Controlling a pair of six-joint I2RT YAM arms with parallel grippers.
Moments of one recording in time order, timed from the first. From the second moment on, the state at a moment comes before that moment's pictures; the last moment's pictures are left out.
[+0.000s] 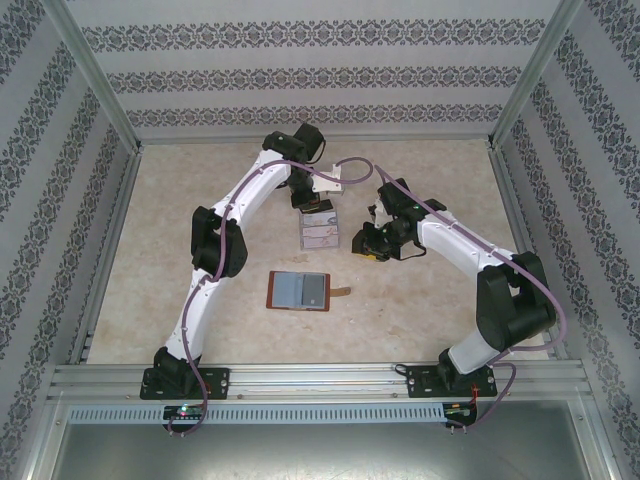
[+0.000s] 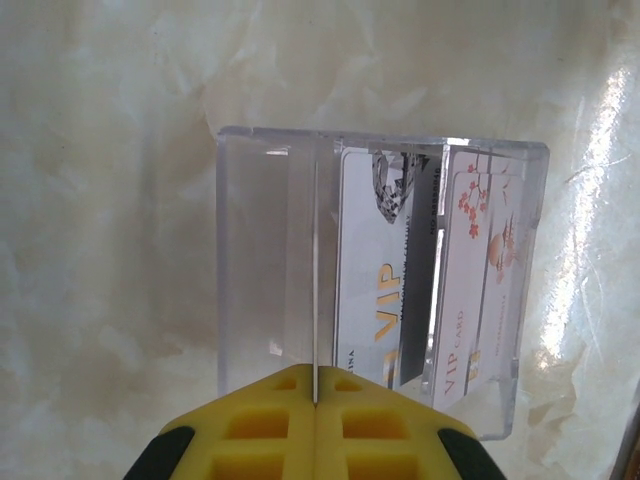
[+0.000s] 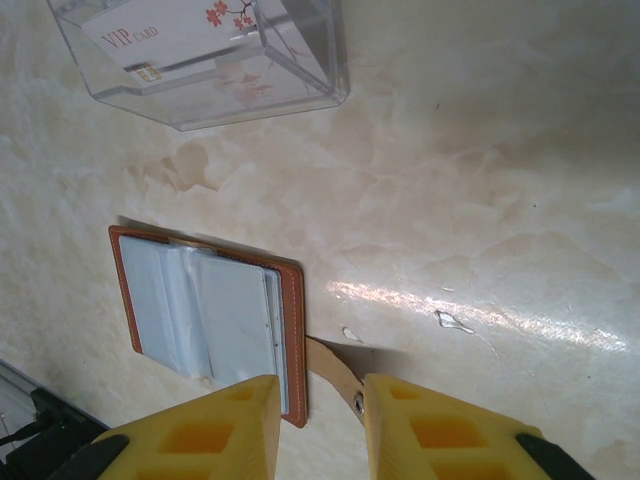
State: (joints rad) left arm -0.46 2.45 2.48 -1.35 0.21 0.92; right arm 0.37 1.57 1.09 -0.73 -0.47 0.57
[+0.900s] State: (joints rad) left arm -0.46 2.49 2.48 -1.29 0.16 0.88; right arm 0.37 1.57 1.09 -0.72 -0.47 0.57
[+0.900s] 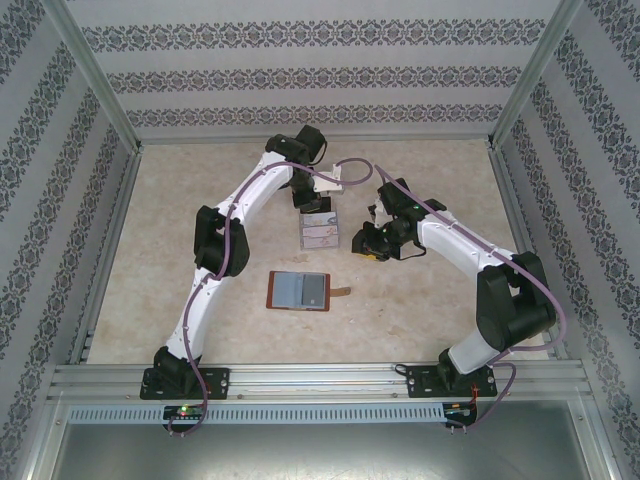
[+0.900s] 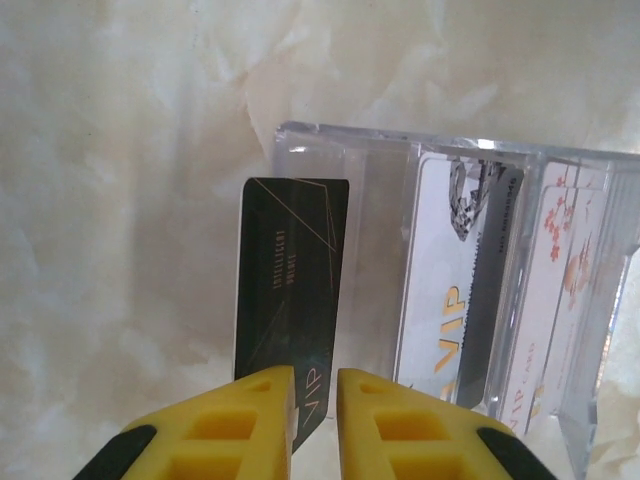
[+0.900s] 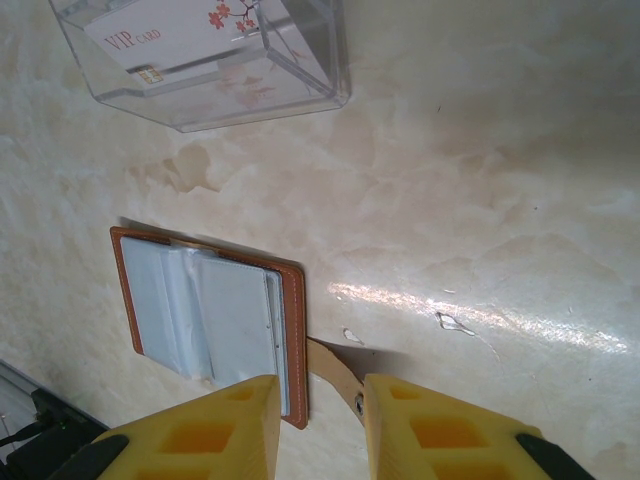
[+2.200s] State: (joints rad) left arm -0.46 2.41 2.42 -1.21 0.31 0.42; right arm 0.39 1.59 1.09 -0.70 -0.48 0.58
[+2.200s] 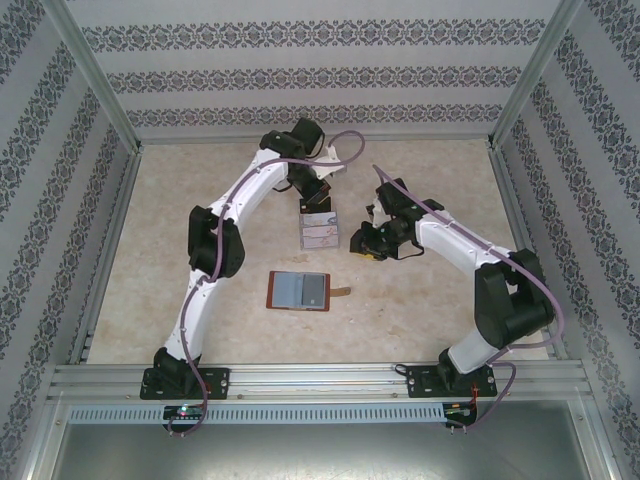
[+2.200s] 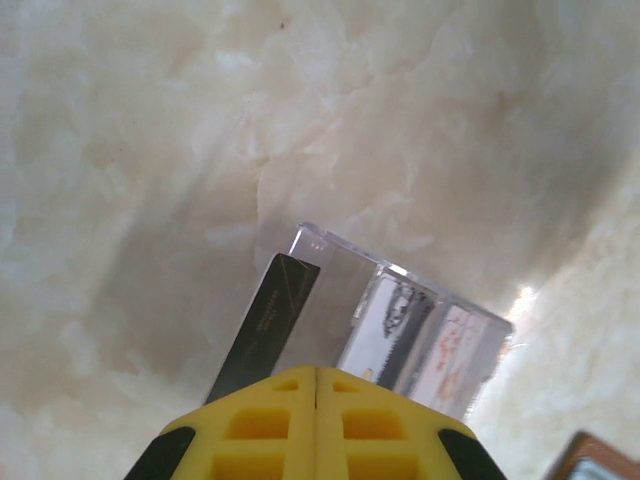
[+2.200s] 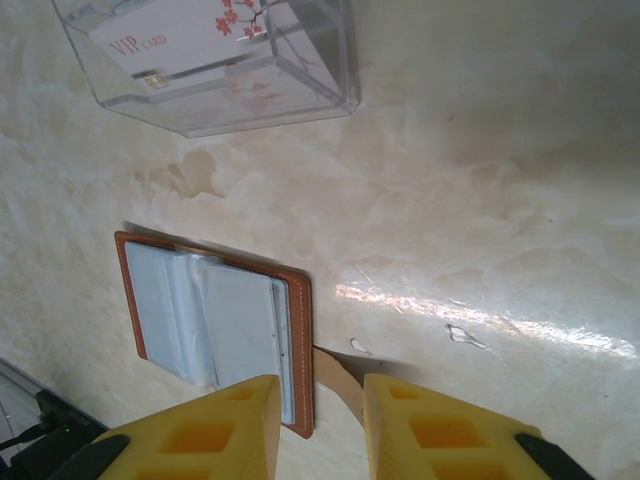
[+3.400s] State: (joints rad) left arm -0.50 1.80 1.36 -0.60 0.37 -0.51; right arm 0.57 1.77 1.05 -0.63 -0.57 0.63
